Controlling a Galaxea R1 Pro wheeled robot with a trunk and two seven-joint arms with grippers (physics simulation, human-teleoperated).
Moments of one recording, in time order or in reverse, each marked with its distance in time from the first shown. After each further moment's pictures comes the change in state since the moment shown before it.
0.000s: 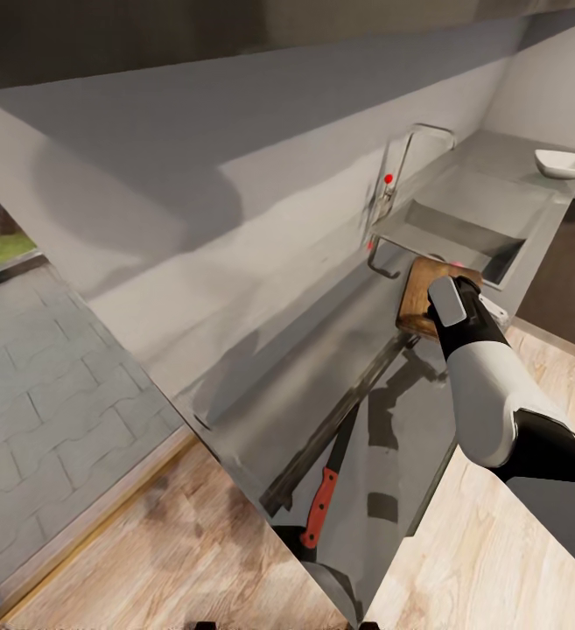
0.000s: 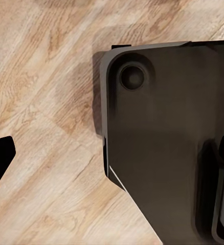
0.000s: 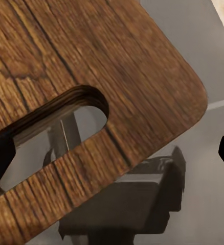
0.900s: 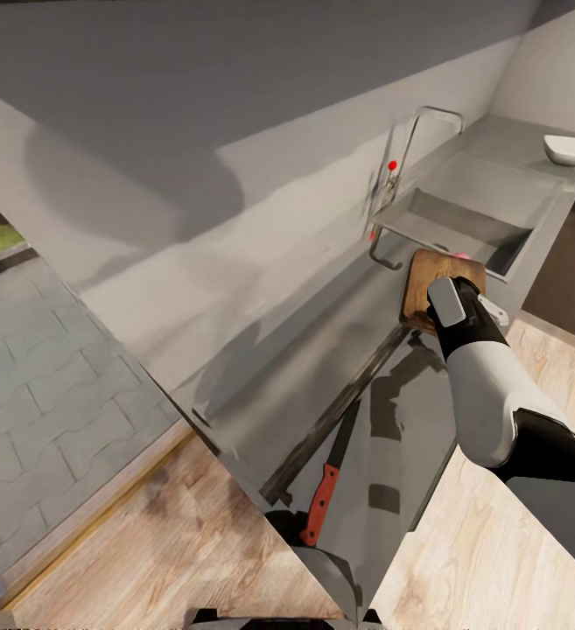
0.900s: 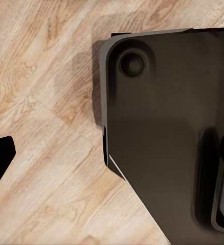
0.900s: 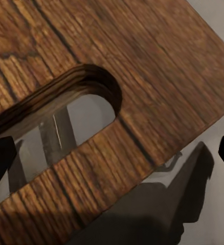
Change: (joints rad) left arm 0.000 0.000 0.000 0.000 0.000 0.000 0.000; right arm 0.000 0.001 0.001 0.004 0.001 -0.002 0.001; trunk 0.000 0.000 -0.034
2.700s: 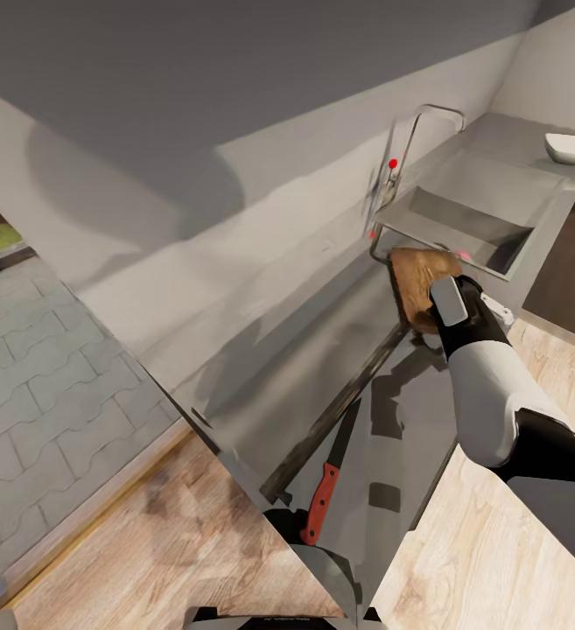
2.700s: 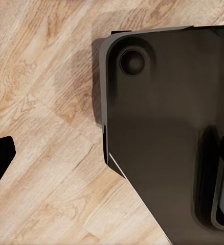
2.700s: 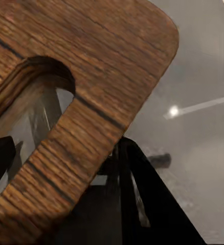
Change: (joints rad) left arm 0.000 0.000 0.000 0.000 0.001 0.002 0.000; right arm 0.000 -0.004 -0.005 -0.013 0.020 0.014 -0.011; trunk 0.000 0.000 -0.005
